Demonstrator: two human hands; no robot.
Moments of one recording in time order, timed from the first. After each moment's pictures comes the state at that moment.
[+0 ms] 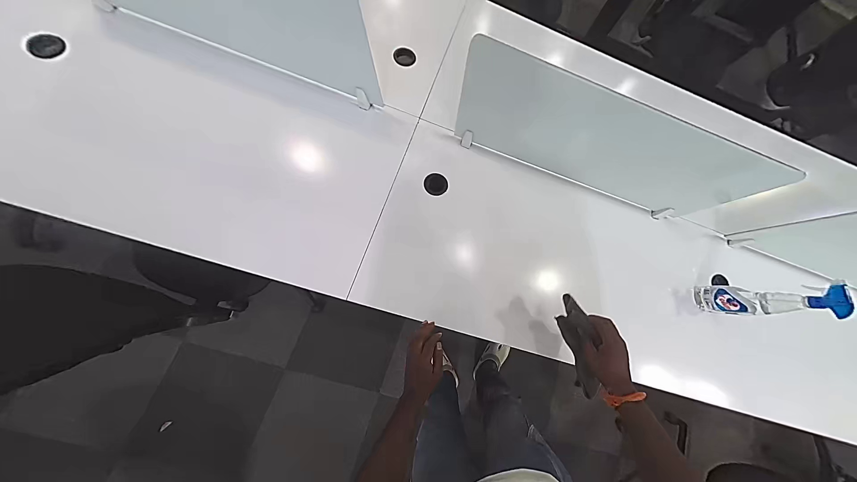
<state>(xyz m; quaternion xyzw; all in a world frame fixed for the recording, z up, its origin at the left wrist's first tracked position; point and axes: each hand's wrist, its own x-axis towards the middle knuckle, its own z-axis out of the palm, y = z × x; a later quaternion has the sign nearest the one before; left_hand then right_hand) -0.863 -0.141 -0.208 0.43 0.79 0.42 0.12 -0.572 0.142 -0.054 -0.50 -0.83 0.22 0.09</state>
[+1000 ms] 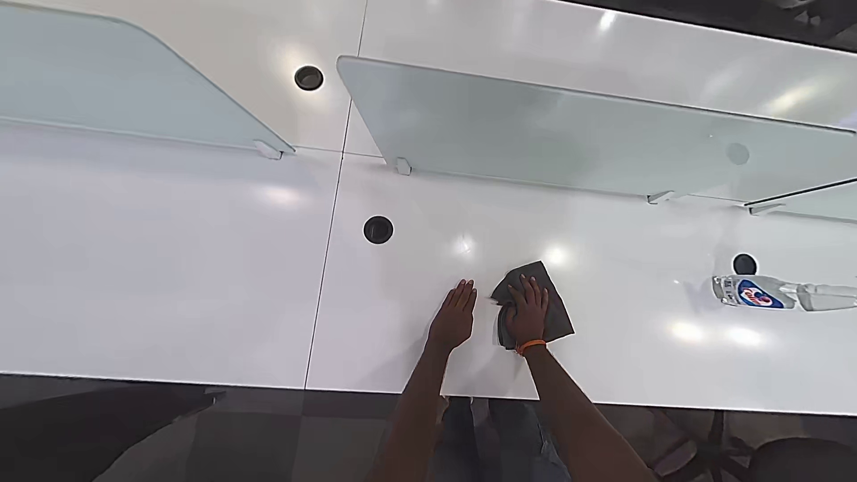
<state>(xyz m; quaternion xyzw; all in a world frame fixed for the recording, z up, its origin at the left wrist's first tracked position) -0.900 0.147 -0.233 0.70 0.68 0.13 0.15 -0.701 0.245 -0.226 -0.52 -0.84 0.10 0.09</state>
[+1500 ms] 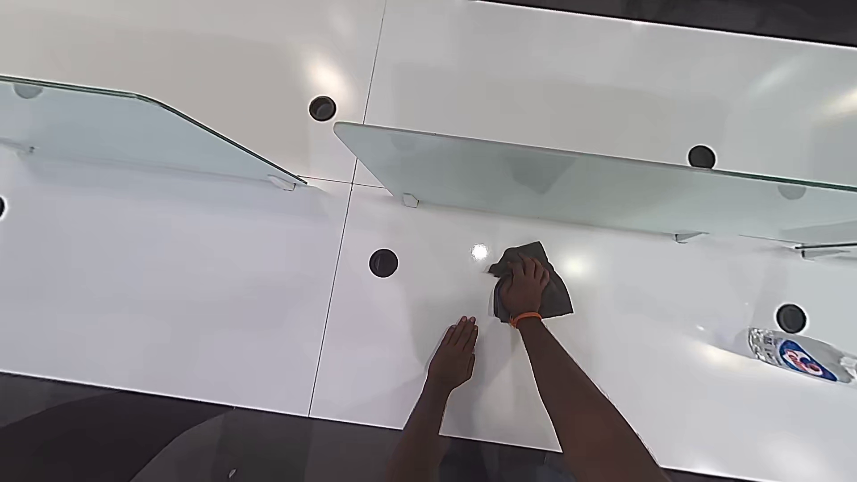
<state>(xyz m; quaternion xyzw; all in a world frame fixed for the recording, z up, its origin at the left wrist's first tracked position) -0.901 0.144 -0.232 0.69 0.70 0.10 0.15 -0.799 0.385 -0.220 -0.56 -0.83 0.08 0.06</state>
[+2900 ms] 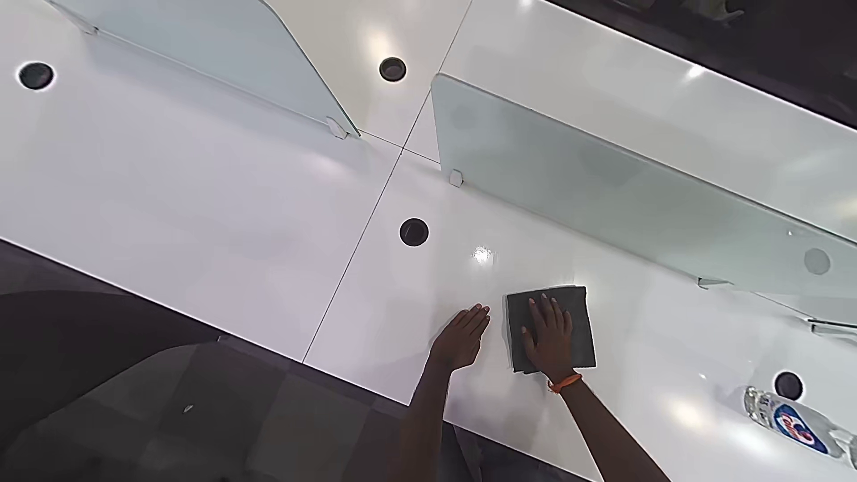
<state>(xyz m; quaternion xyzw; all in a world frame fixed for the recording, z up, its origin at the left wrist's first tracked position) -0.905 0.145 -0.241 0.68 0.69 0.19 0.15 -0.702 0.323 -0.192 -0.35 -0.93 0.11 -0.02</state>
